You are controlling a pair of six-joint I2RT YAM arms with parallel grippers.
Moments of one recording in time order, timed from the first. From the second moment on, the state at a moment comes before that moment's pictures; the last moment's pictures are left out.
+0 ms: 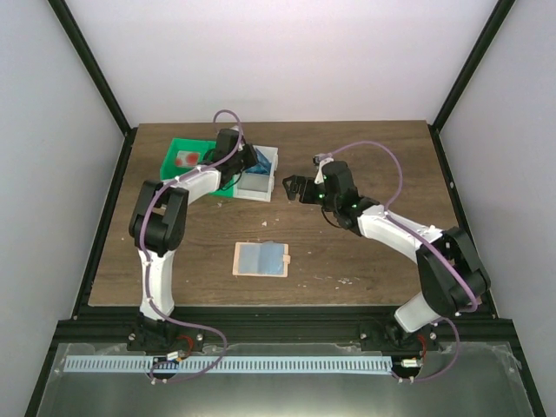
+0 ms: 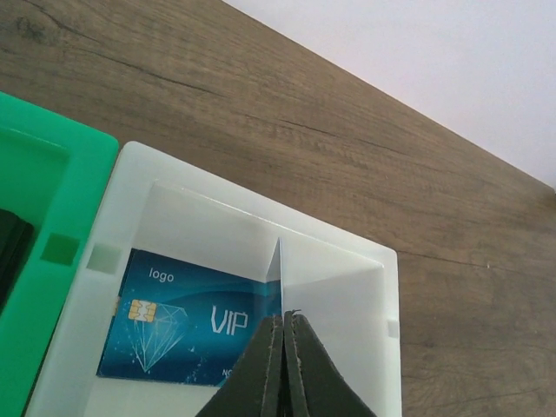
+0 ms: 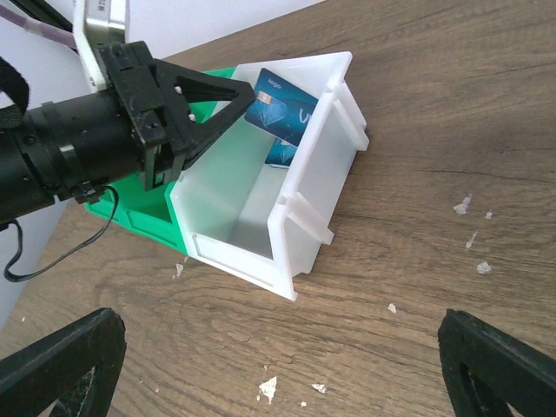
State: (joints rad) left arm -0.34 2.10 1.46 0.06 0.13 -0.69; right arm 0.54 1.53 0.93 0.12 -0.12 0.56
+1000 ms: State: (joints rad) left arm -0.34 2.14 1.57 -0.01 0.12 -0.62; right arm 0.54 1.47 0.93 0.10 -0.14 0.56
